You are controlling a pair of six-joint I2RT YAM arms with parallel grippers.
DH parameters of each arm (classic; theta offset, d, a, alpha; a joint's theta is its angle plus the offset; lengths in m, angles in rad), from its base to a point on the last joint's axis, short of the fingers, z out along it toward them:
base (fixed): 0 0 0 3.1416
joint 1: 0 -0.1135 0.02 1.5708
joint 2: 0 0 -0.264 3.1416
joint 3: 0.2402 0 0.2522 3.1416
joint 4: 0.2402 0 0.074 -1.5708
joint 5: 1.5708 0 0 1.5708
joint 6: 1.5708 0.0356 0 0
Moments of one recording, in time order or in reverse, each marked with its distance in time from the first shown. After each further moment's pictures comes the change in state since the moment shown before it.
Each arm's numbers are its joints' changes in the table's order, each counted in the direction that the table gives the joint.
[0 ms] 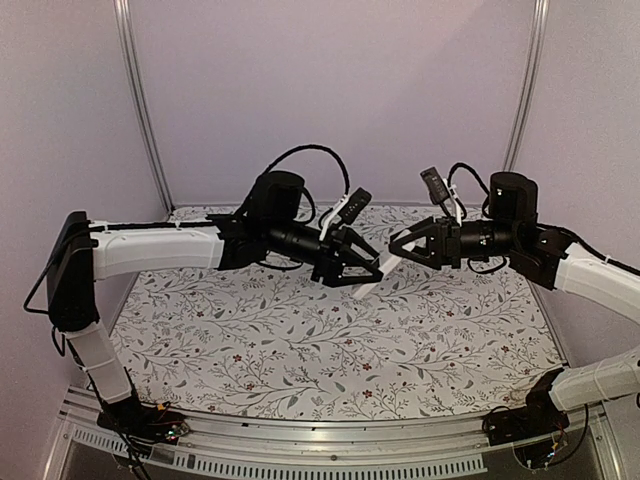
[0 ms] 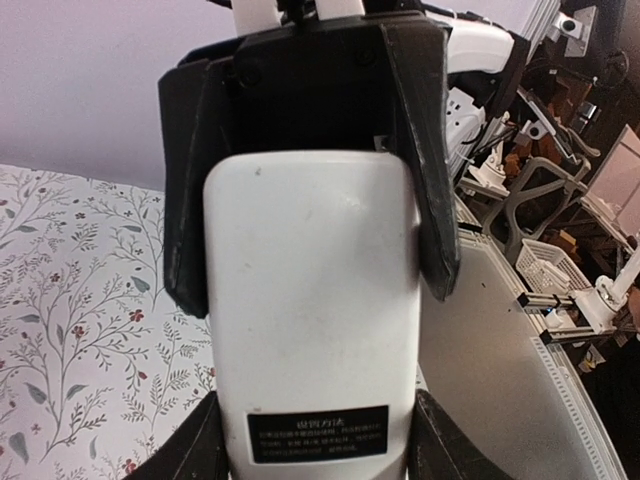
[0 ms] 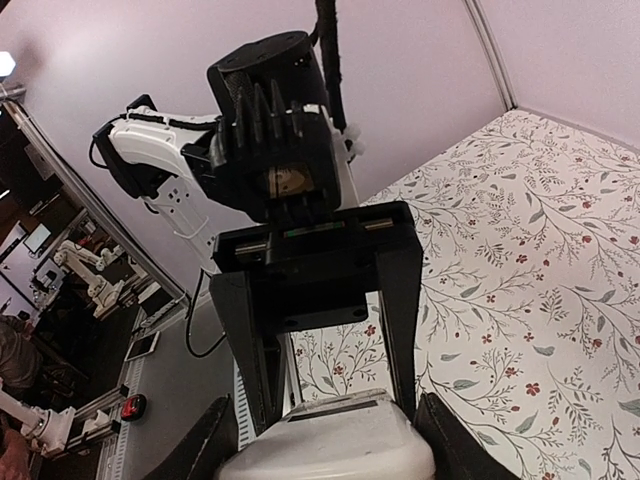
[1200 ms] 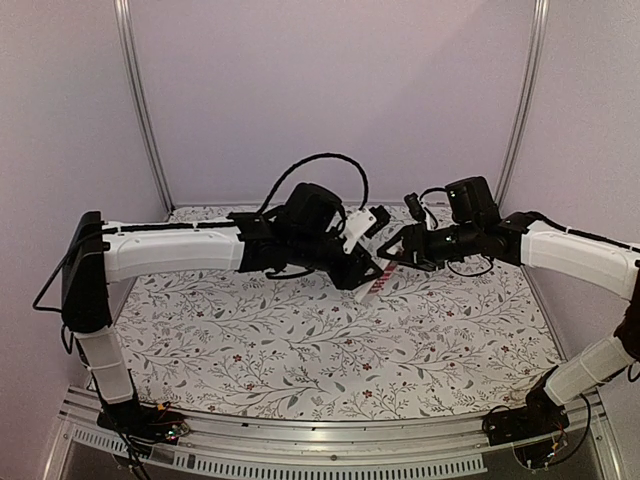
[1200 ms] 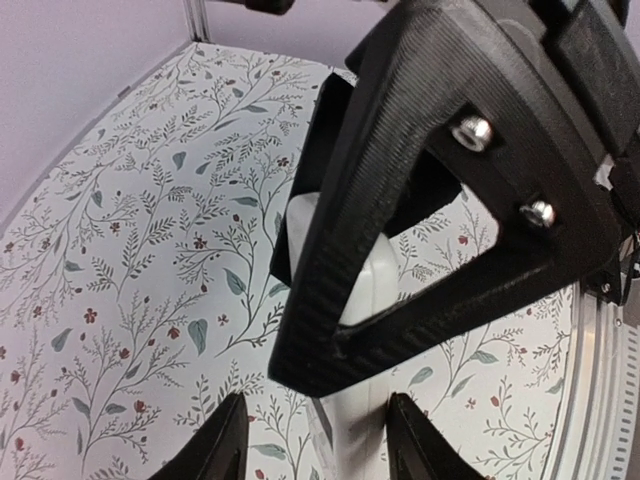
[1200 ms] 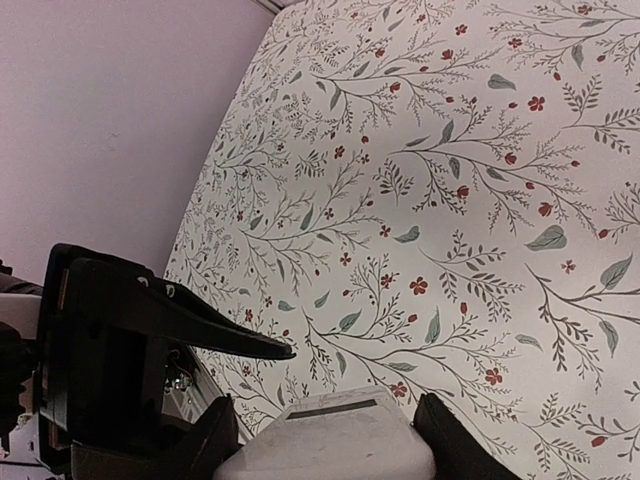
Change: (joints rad) left arm 0.111 0.079 0.144 0.349 -0.736 0.169; right arm 0.027 0.257 0.145 0.304 0.337 0.211
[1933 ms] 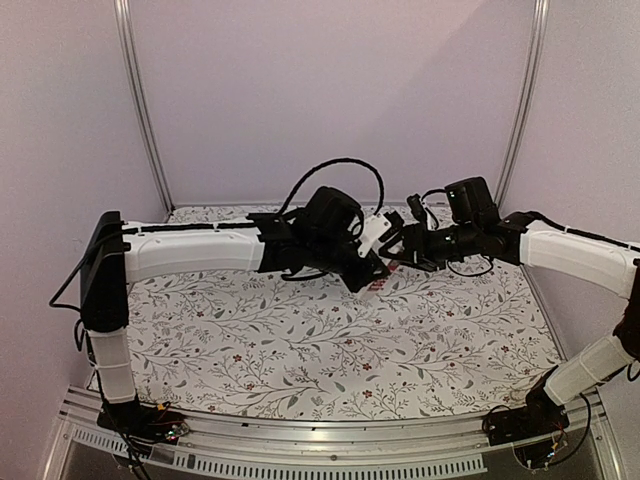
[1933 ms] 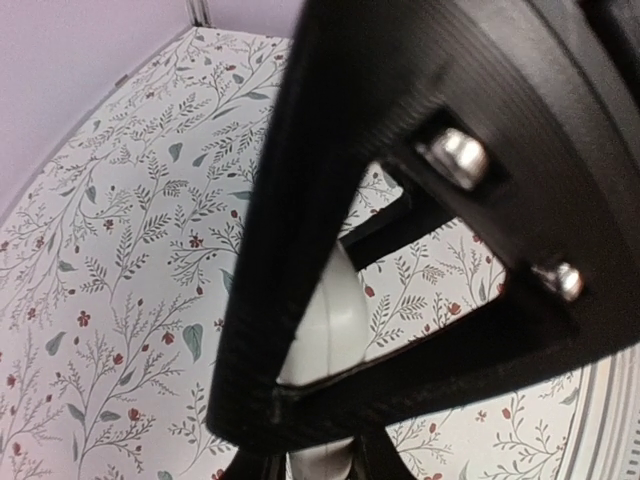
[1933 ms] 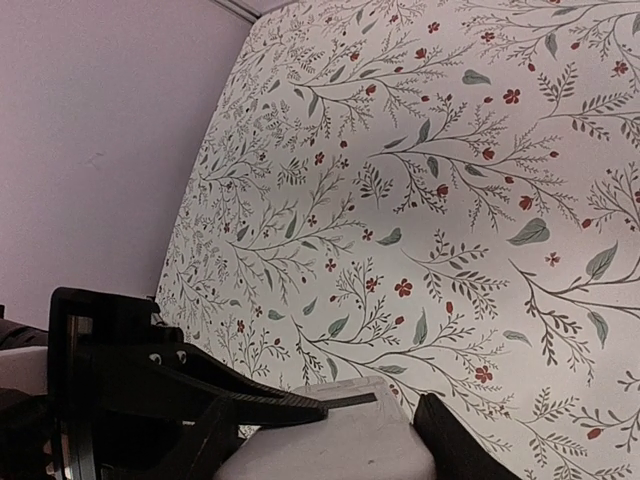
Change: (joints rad) left arm 0.026 0.101 0.117 0.059 -0.051 -0.001; right arm 0.004 0.008 0.001 0.008 0.031 0.029
